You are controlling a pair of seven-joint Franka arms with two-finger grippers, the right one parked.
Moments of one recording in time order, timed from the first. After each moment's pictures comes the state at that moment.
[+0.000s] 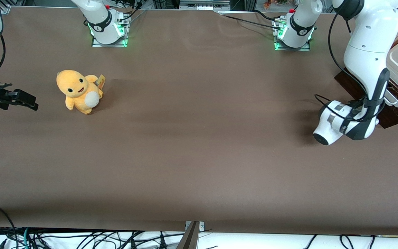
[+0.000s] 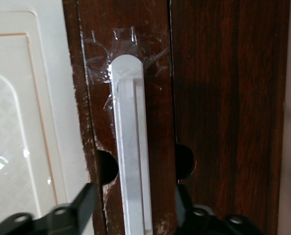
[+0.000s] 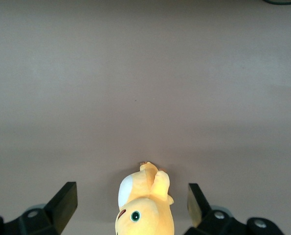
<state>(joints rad) 0.09 0.75 -0.05 -1.80 0.98 1.23 -1.04</state>
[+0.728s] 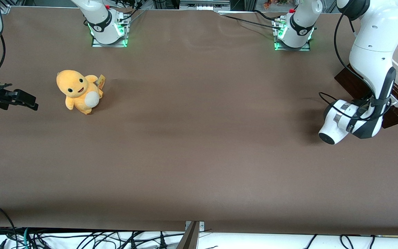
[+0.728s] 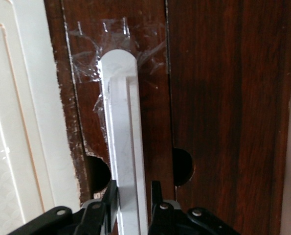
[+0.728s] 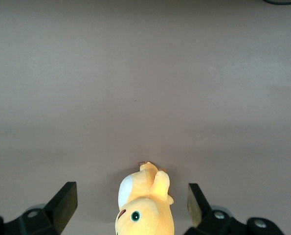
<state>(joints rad) 0.12 0.73 -0.06 -1.81 0.97 1.25 -1.04</state>
